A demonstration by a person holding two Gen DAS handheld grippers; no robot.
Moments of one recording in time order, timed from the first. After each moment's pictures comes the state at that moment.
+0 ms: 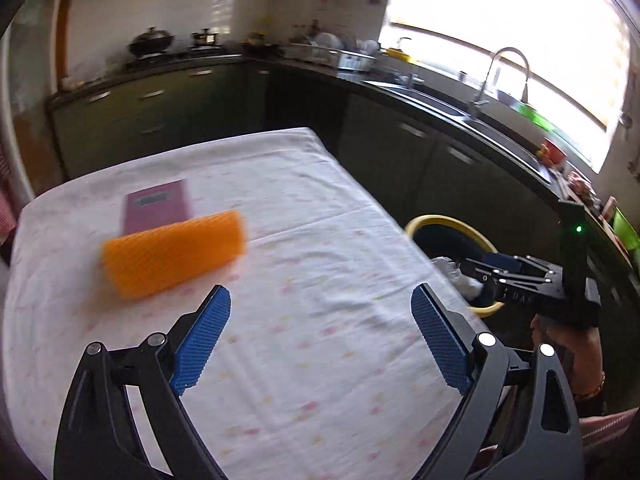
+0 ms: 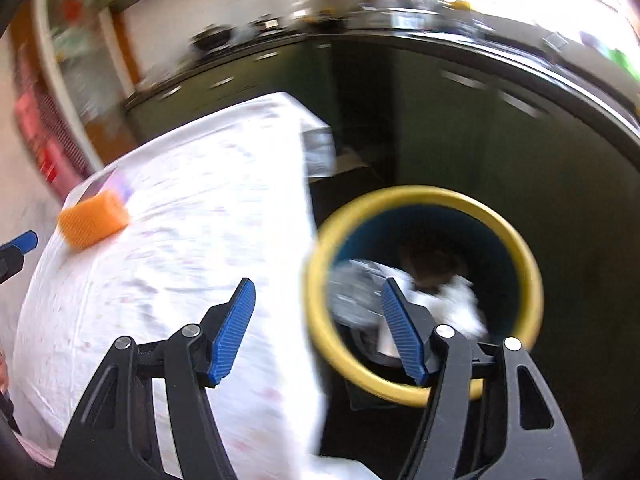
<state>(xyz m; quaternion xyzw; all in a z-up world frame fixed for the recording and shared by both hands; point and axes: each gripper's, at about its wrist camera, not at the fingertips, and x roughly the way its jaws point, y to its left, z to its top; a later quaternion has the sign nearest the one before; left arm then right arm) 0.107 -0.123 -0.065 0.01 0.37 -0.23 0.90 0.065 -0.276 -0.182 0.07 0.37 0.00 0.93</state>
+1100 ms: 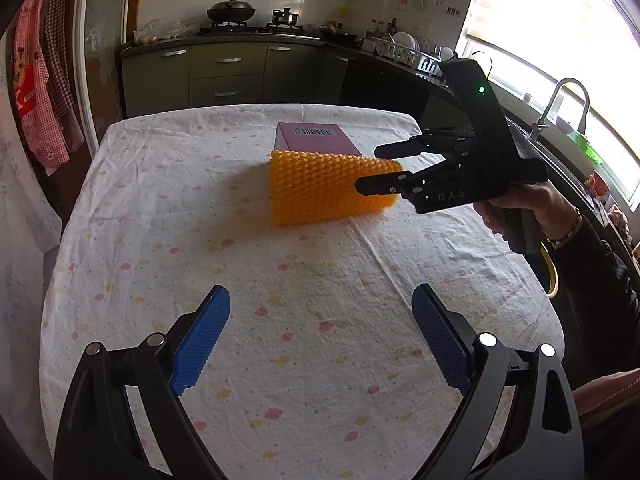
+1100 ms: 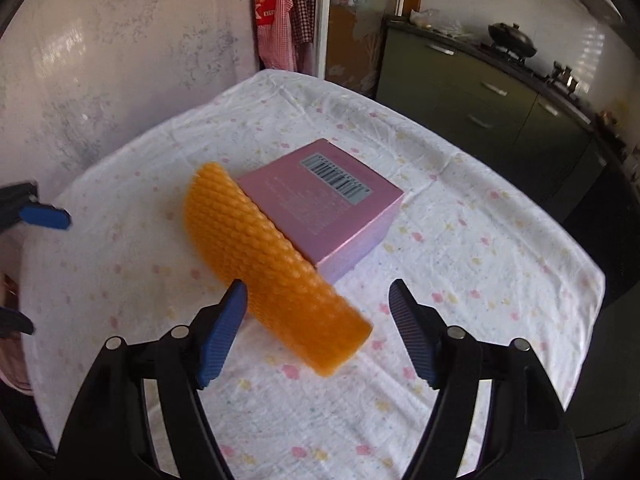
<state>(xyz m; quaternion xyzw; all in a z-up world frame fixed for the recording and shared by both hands) 0.095 0.006 -0.103 -0.04 0.40 -0.14 0.90 0.231 -0.053 -0.166 -0.19 0.39 0.37 0.82</state>
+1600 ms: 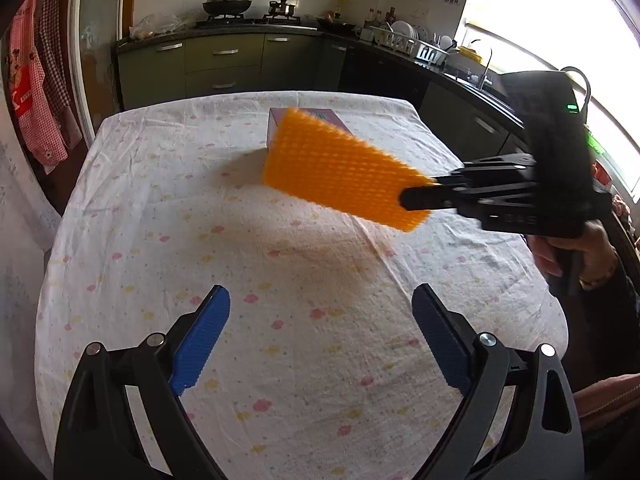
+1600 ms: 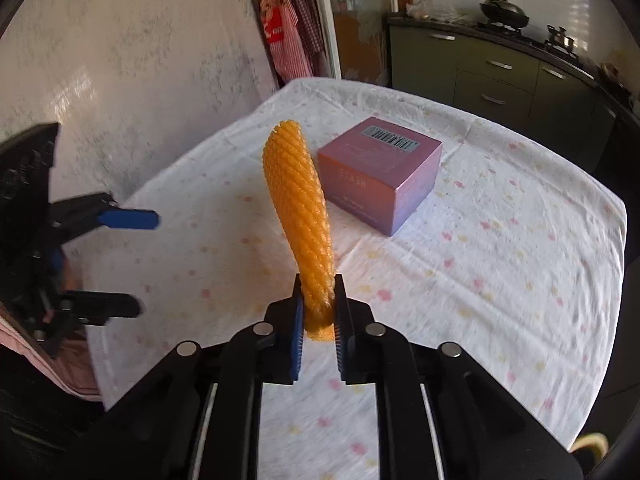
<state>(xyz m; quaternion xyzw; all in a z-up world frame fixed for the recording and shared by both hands) 0.093 -0.005 -0.111 -0.03 0.42 -0.14 0.90 0.152 -0.083 -0.156 -0.09 0.40 0.39 0.83</state>
